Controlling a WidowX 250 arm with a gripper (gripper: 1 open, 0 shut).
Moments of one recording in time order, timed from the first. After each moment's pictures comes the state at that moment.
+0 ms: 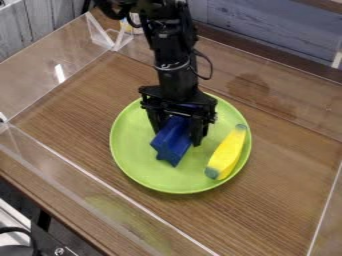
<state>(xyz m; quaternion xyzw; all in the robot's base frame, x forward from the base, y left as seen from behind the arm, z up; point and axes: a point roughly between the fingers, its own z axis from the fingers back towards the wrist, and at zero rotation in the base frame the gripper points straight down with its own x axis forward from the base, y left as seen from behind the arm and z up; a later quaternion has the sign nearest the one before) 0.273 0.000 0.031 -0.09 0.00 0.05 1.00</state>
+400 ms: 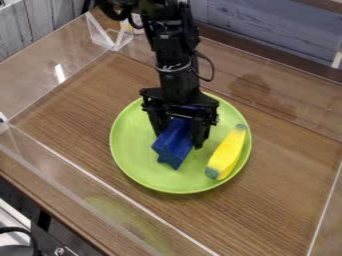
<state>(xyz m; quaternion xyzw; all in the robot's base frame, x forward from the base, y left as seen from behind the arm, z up) 0.271 -0.003 0.032 -0.09 0.01 0.06 0.99</state>
